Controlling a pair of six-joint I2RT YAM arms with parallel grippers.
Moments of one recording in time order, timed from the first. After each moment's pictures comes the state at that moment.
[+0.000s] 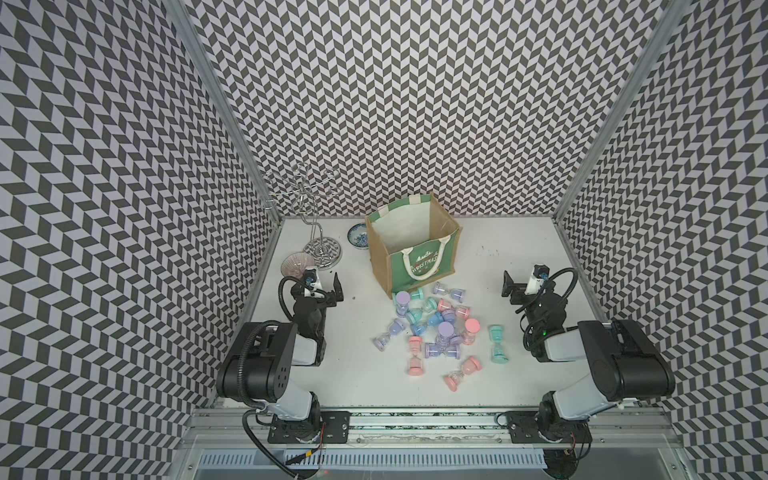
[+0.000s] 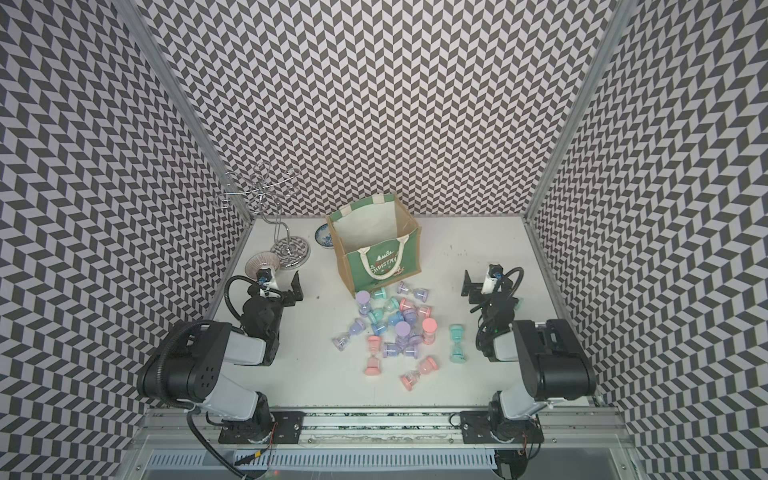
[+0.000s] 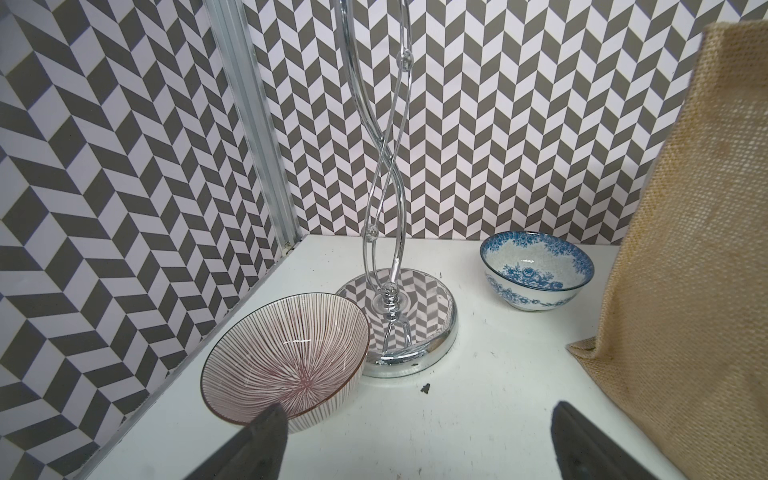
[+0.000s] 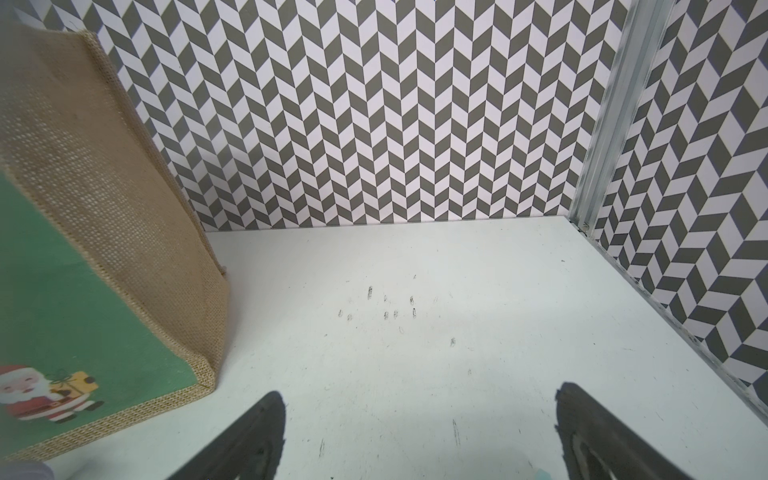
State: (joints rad) left arm -0.04 1.56 0.24 1.24 -0.13 0.00; right arm 0.03 1.56 0.26 1.20 0.02 0.03
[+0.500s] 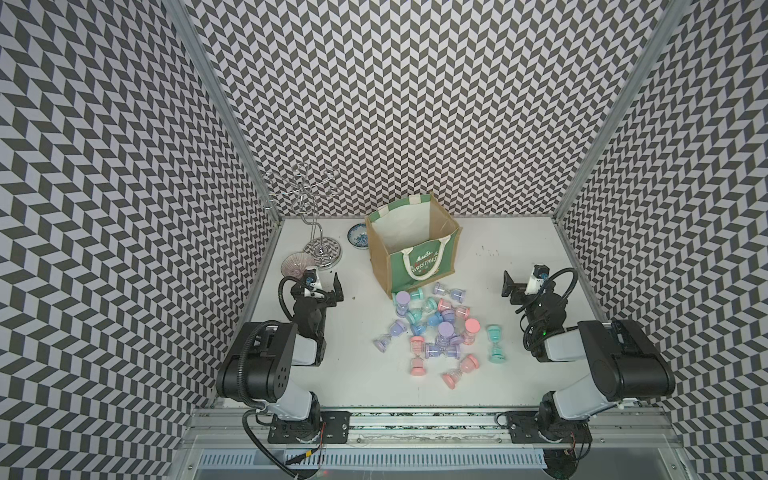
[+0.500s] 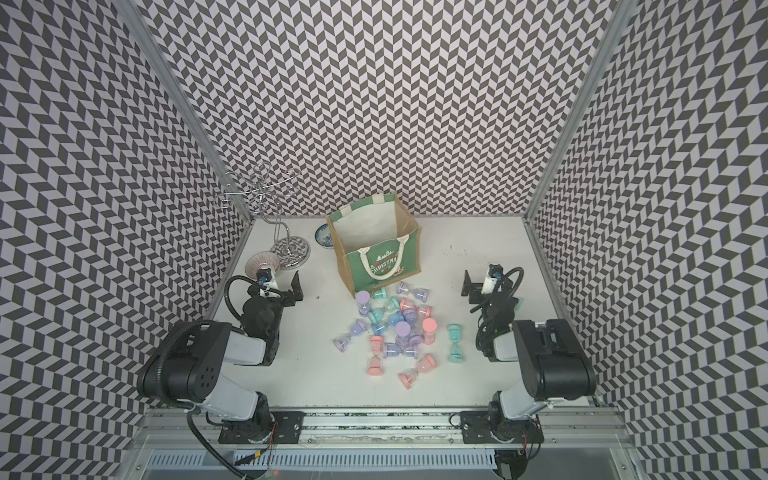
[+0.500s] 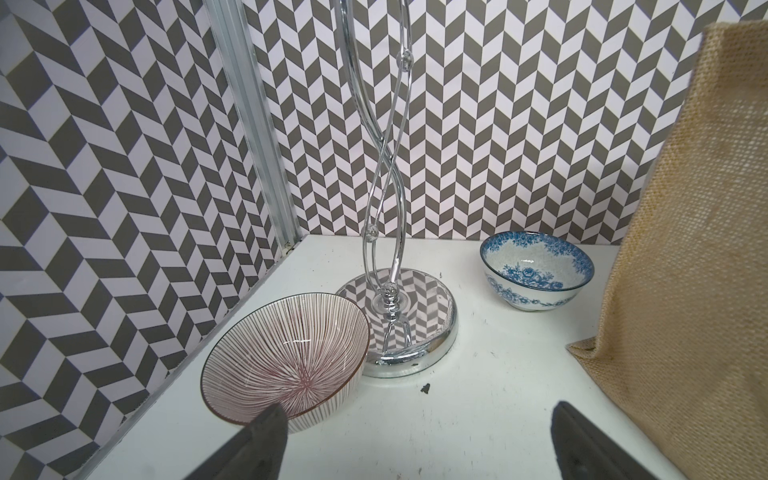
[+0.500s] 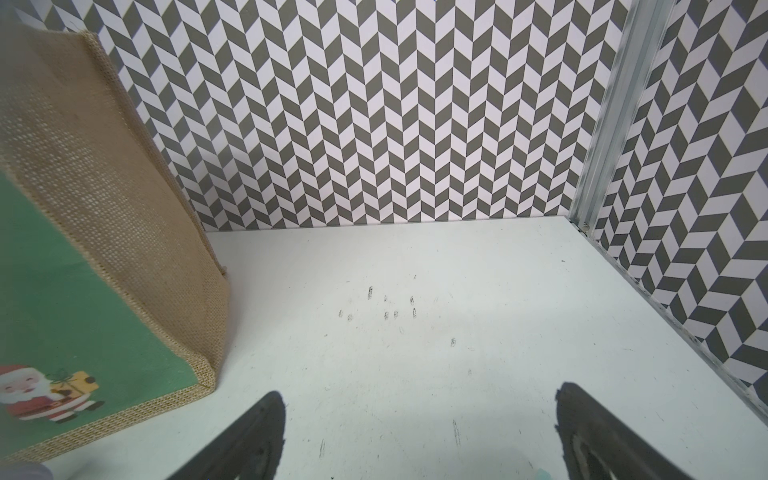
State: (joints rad) left arm -0.04 1.56 0.24 1.24 -0.13 0.00; right arm 0.03 1.56 0.26 1.20 0.02 0.03
